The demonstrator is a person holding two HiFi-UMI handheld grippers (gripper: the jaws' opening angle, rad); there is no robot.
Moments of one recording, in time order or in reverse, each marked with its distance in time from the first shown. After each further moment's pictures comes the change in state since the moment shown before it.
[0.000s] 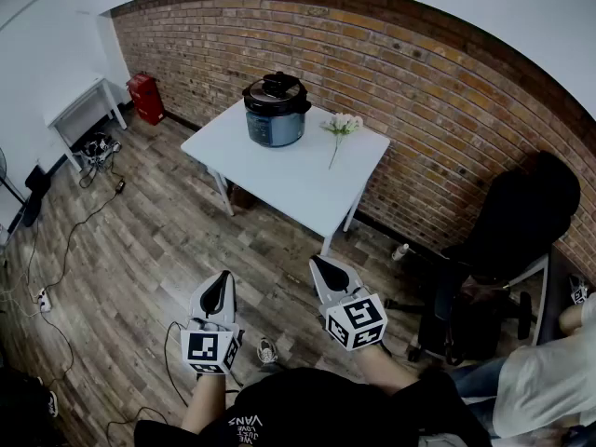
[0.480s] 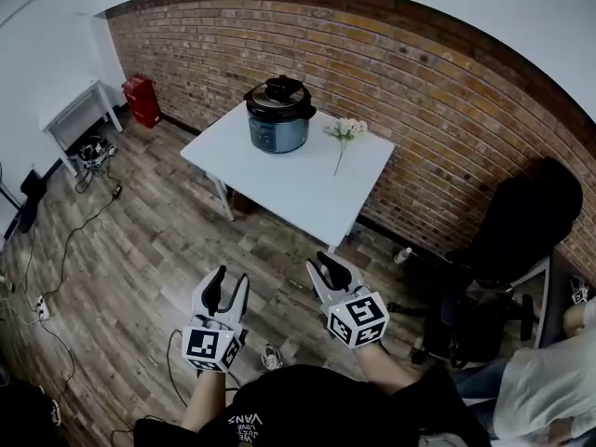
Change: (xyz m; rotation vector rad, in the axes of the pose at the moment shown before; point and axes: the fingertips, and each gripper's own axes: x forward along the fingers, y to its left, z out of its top) left arm 0.036 0.026 -0.002 -0.071 -0.019 -0.114; right arm 0.048 -0.001 0.002 0.037 -0.010 0.000
